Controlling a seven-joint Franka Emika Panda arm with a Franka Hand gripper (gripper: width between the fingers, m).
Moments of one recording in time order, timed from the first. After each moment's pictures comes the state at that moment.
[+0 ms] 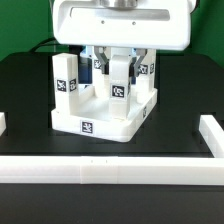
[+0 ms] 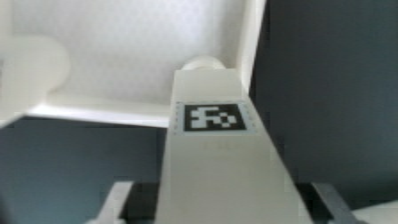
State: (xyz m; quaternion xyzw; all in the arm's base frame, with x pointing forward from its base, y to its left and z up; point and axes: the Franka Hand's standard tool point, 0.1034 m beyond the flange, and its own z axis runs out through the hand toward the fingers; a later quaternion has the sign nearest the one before) arm 0.543 -0.010 0.111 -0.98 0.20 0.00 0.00
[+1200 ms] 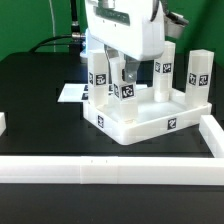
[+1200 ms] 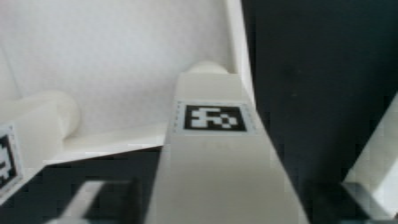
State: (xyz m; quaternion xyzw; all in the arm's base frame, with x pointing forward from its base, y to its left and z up) arm 0.544 -0.008 0.107 -0.83 0.55 0.01 0.02
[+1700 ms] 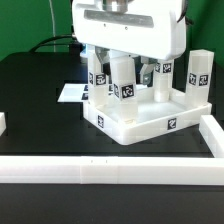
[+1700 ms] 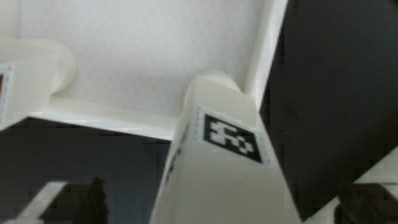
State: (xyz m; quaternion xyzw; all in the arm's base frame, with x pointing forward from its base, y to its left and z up) arm 0.542 -0.005 0.105 -0.92 0.40 0.01 0.02
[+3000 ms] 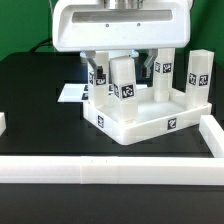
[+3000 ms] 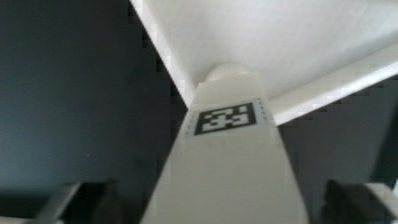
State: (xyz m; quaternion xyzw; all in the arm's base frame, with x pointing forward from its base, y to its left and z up) arm 0.546 -0.010 0.107 -1.00 -0.04 -0.01 0.01
